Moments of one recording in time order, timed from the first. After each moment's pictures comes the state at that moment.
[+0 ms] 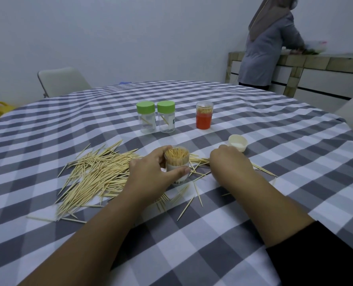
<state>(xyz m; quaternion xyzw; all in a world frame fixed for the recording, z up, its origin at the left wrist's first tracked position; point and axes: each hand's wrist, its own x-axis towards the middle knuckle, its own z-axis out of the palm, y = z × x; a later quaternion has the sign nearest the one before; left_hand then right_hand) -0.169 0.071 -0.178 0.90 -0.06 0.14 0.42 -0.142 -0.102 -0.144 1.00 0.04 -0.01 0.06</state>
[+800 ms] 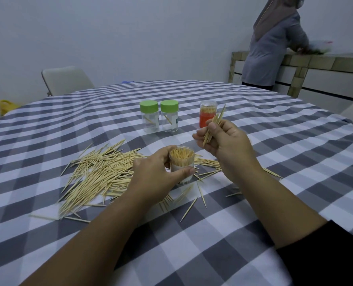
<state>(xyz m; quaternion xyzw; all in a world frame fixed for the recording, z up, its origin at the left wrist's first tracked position) -0.172 0.069 -0.177 0.90 -0.05 0.13 0.41 -0.140 -0.094 -0.138 0.61 0.10 0.07 -0.78</state>
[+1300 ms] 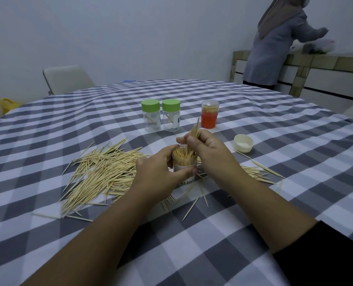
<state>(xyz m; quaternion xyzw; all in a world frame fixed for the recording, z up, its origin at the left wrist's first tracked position) -0.172 0.065 -0.176 0.89 -0.08 0.14 0.42 -0.152 -0.075 -0.146 0.71 0.17 0.00 -0.68</state>
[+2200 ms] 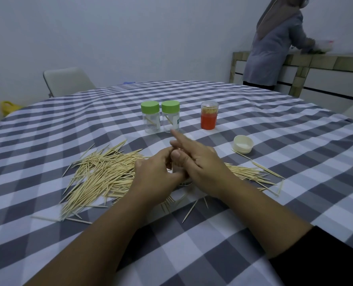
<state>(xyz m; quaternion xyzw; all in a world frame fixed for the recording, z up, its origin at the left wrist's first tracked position) -0.175 0.064 -0.172 0.91 -0.07 0.15 0.38 -0.155 -0.075 -0.157 0.86 0.30 0.09 -0.40</state>
